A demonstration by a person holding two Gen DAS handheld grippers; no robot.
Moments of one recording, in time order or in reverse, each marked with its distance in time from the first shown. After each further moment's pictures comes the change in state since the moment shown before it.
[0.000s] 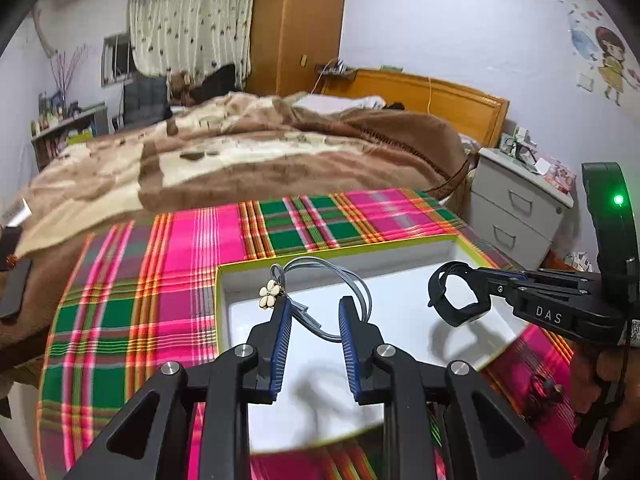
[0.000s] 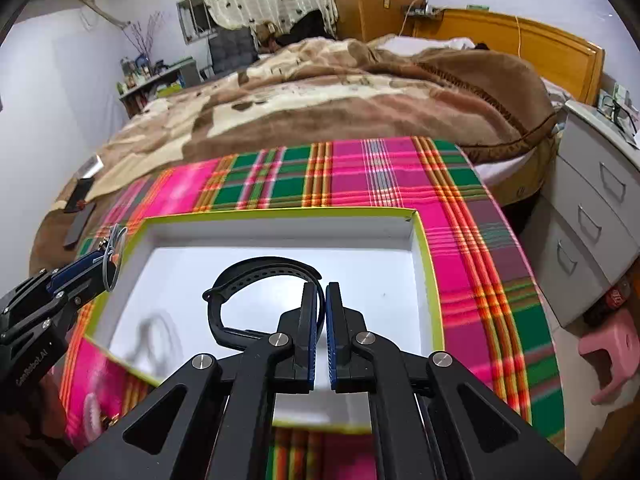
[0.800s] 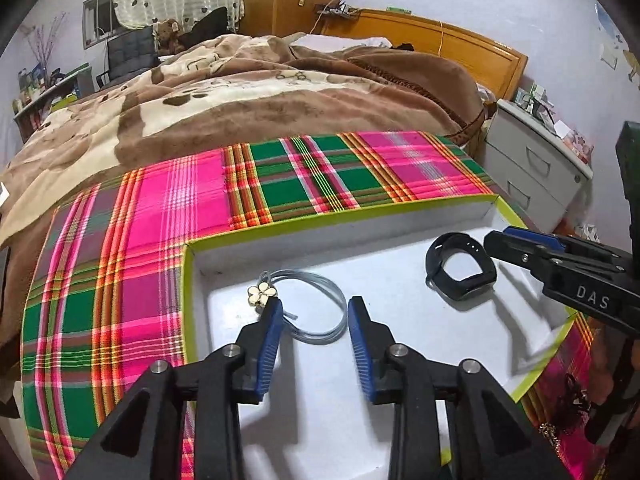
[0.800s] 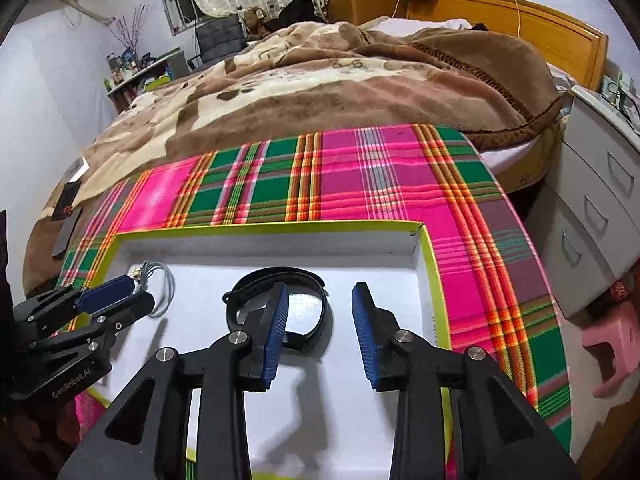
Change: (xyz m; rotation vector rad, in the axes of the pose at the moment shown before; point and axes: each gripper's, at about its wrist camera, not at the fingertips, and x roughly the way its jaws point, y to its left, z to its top) left arm 0.065 0.007 0.008 0.011 0.212 0.001; right arm 0.022 -0.008 0.018 0.035 0.044 -0.006
